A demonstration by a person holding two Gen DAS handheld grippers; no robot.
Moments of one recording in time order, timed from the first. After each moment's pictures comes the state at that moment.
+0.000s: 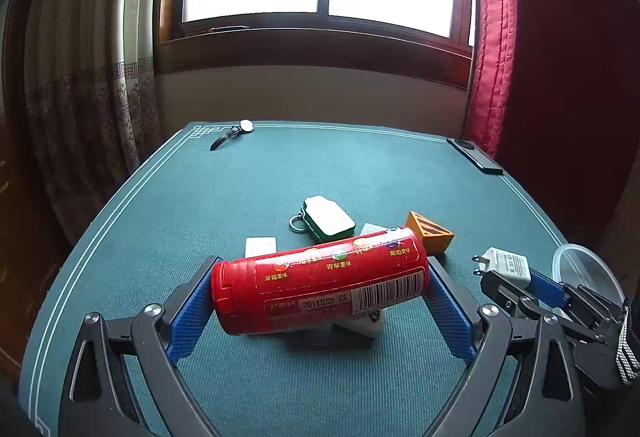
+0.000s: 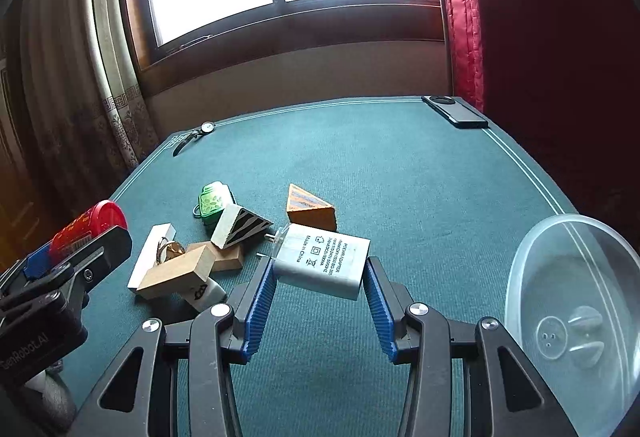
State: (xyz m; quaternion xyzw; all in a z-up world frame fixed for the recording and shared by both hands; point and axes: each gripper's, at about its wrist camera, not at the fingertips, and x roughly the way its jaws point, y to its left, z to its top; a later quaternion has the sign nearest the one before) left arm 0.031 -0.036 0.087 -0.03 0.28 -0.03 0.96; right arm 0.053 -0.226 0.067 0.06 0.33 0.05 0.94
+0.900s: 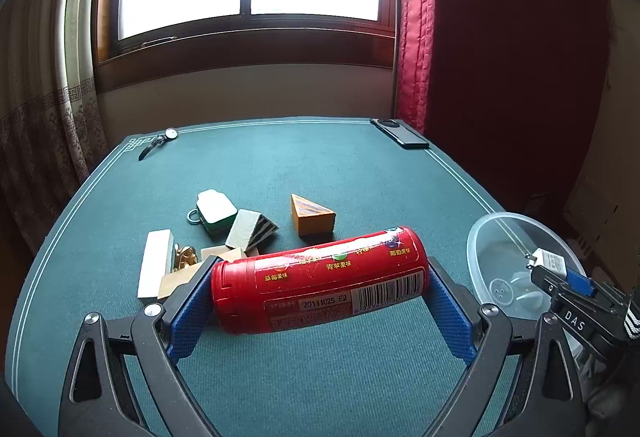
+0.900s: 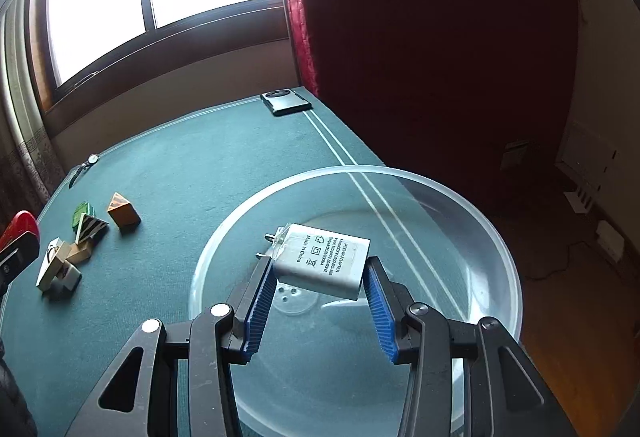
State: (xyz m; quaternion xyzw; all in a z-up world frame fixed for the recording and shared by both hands) left arm 0.007 -0.137 0.093 0.00 0.29 -0.11 0.95; right arm -0.014 -0.384 0.055 0.10 0.34 -0.12 0.93
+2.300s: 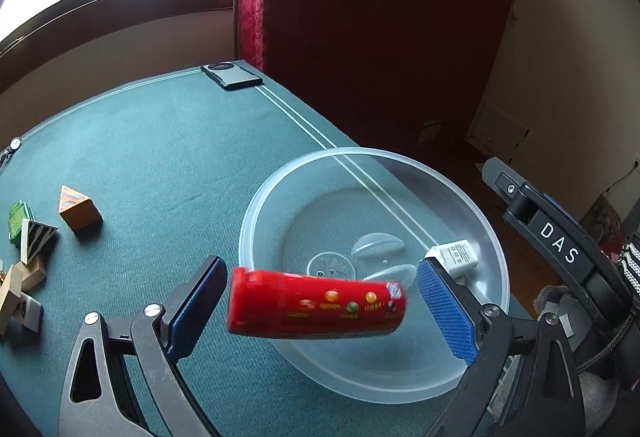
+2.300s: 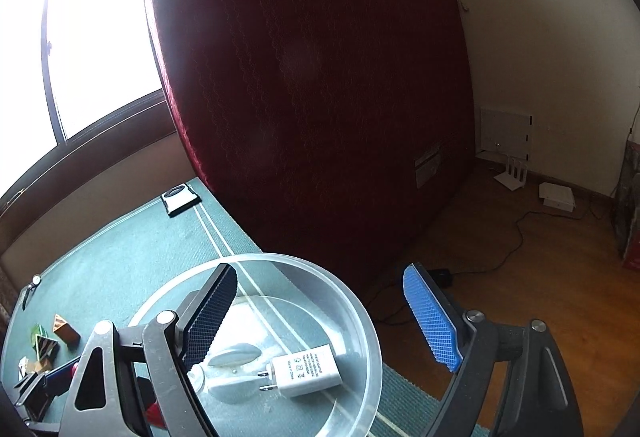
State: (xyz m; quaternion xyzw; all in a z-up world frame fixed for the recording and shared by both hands) left arm 0.022 -0.293 0.060 0.05 0.37 -0.31 0.88; right arm -0.036 -0.457 0.072 0.18 0.21 -0.28 0.92
